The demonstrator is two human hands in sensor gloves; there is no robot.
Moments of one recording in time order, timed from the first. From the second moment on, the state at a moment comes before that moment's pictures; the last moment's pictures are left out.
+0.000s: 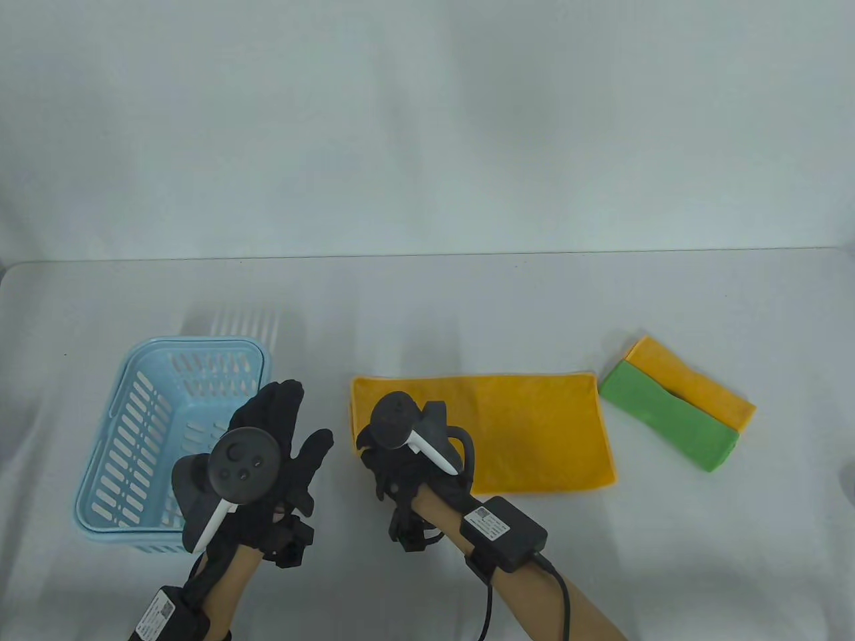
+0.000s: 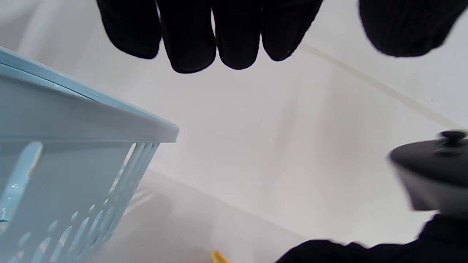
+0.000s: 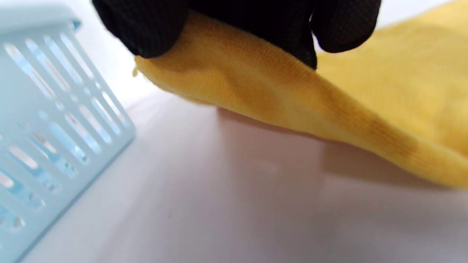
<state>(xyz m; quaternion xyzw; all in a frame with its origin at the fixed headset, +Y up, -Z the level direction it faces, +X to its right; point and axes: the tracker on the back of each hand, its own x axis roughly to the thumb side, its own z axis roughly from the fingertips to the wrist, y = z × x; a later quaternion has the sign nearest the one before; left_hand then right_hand) -0.223 -0.607 -0.279 0.11 -0.01 0.22 0.97 -0.027 -0.705 -0.363 0.08 0.11 0.97 0.22</state>
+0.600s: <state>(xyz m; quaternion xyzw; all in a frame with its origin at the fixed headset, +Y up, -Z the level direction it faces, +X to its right) -0.193 -0.623 -0.281 0.05 -0.07 0.20 0.98 0.047 -0.622 -0.345 0.10 0.02 0.94 0.33</state>
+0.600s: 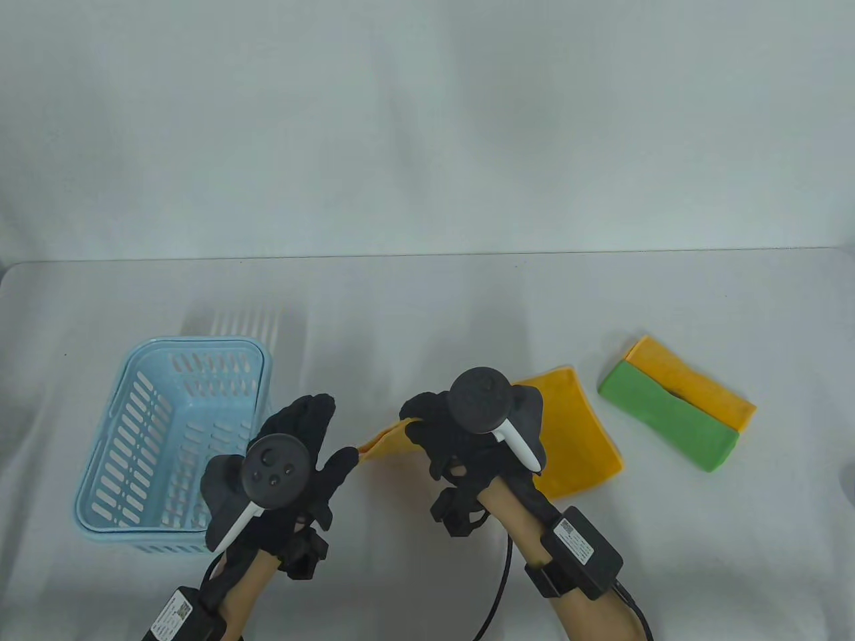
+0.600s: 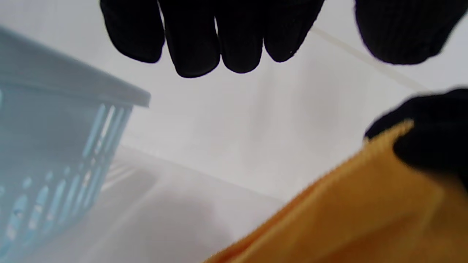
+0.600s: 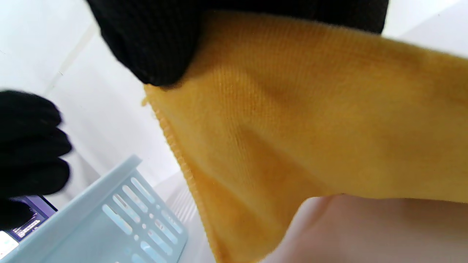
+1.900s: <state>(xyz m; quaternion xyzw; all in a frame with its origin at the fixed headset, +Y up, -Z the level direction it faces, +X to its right) -0.156 -0.701 -0.324 -0.19 -0.08 0.21 0.95 0.082 -0.592 -0.342 0.12 0.05 0.91 0.41</state>
